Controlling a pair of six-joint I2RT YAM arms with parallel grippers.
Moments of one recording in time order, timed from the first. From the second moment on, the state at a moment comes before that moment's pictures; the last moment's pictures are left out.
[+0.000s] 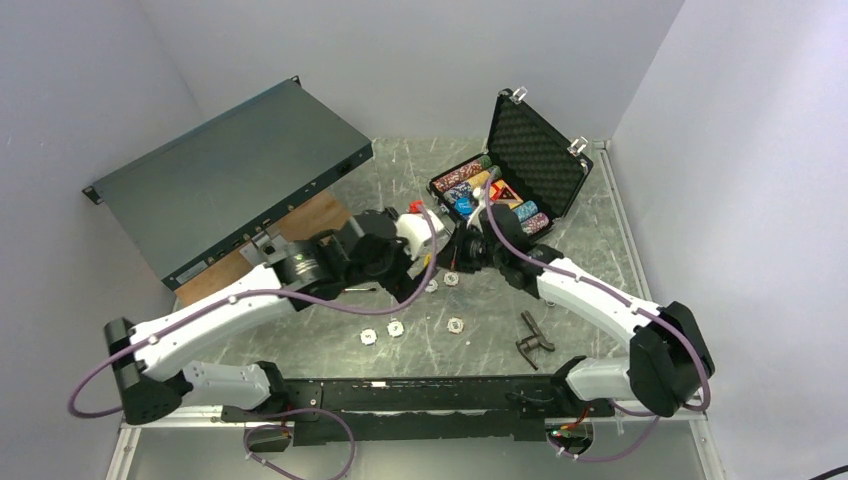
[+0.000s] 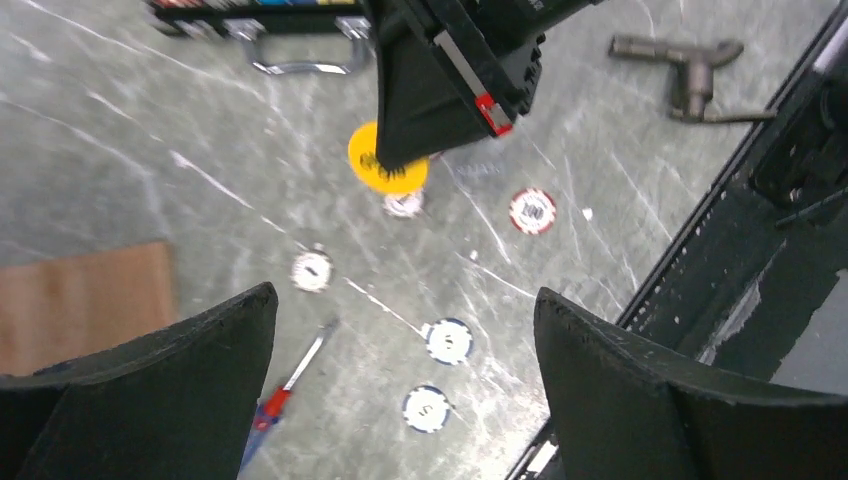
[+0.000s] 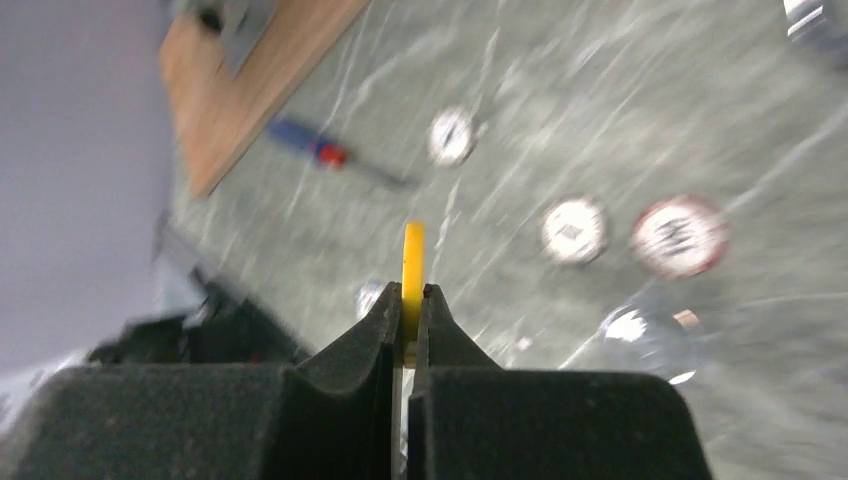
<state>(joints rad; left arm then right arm) -1.02 1.23 1.21 -0.62 -0.10 0.00 0.63 1.29 0.77 -0.07 -0.34 0.76</state>
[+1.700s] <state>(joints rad) -1.00 0.88 0.99 -0.49 -0.43 0.09 0.29 1.99 1.41 -0.16 -0.16 0.51</state>
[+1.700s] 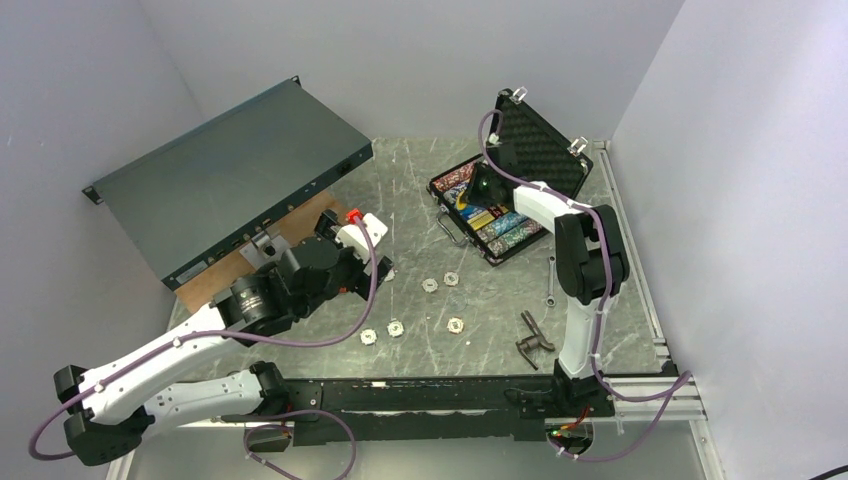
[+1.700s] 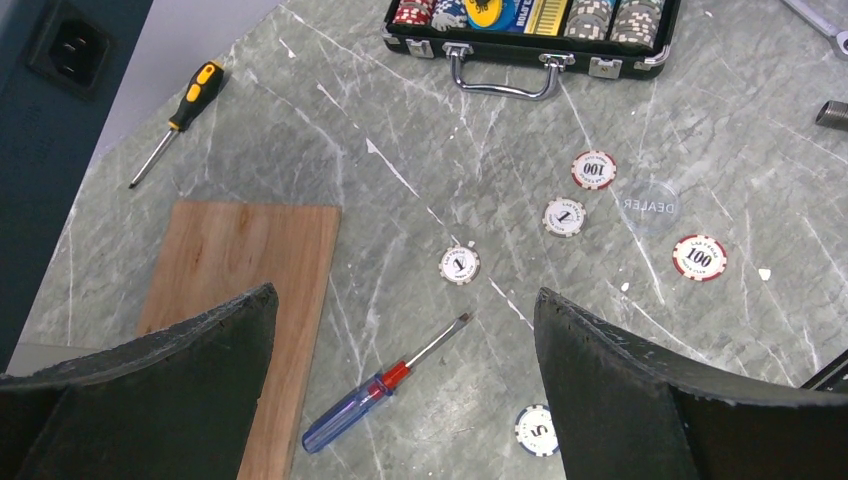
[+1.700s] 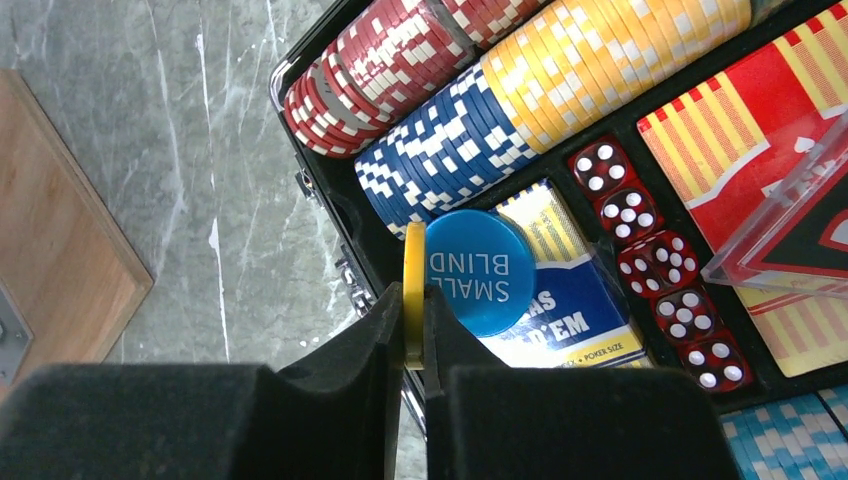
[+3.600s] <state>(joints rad) -1.01 1.30 0.98 -0.43 -0.26 -0.42 0.55 1.11 0.56 -0.31 0.08 0.59</state>
